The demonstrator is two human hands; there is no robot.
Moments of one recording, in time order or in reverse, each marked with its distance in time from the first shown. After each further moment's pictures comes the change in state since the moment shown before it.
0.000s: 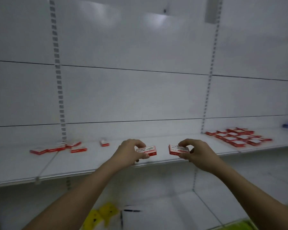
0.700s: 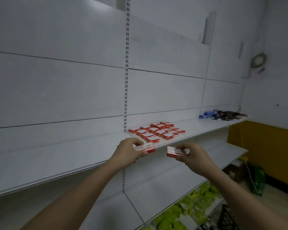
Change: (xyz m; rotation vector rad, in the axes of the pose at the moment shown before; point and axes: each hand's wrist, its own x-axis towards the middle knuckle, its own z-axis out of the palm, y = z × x) left_hand 0.129 0.221 0.305 -0.165 -0.181 0.201; right_hand -0.063 0.280 -0.208 -0.134 0.199 0.296
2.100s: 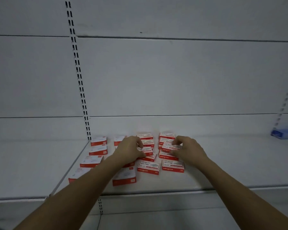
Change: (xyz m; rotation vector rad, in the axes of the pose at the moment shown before) left_hand 0.418 -0.034 0.237 0.531 0.246 -0.501; right_hand 0.485 0.310 0.073 0.069 -0.356 -0.290
